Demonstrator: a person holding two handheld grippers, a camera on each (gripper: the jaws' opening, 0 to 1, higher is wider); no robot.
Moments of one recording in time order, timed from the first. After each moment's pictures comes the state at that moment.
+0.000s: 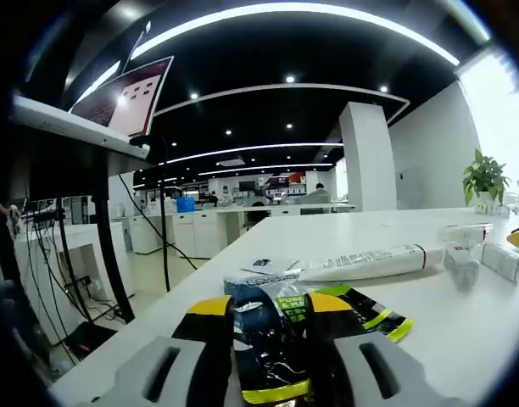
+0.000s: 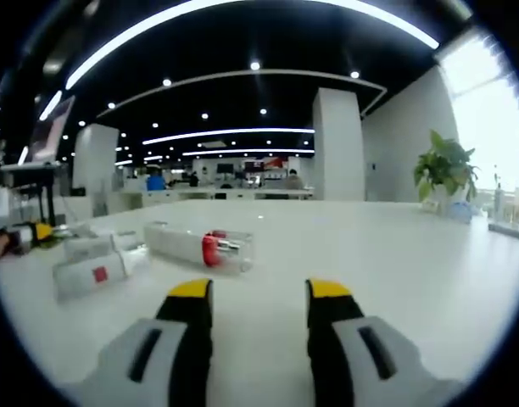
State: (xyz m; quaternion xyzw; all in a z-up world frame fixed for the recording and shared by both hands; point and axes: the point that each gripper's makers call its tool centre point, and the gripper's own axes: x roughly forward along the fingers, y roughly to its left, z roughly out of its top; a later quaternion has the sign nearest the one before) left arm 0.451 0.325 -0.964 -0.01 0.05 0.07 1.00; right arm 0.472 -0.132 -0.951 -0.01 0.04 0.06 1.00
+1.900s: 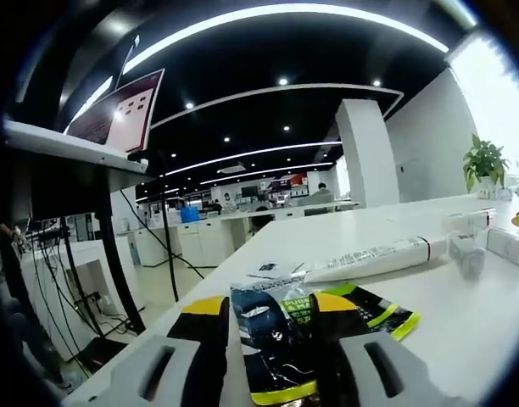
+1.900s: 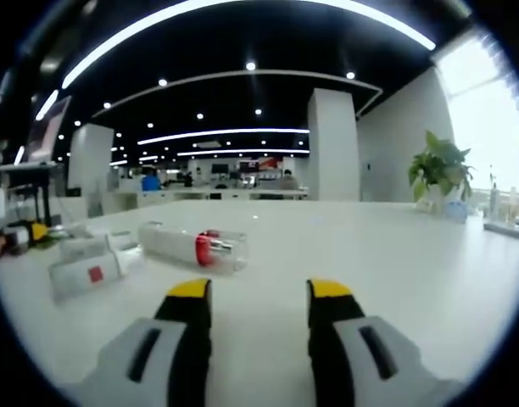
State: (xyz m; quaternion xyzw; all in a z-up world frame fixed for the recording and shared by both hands) left arm 0.453 0.334 -0.961 0.03 0.05 0.08 1.00; right arm 0.471 -0.140 -0.950 -0.01 0.04 0.04 1.00
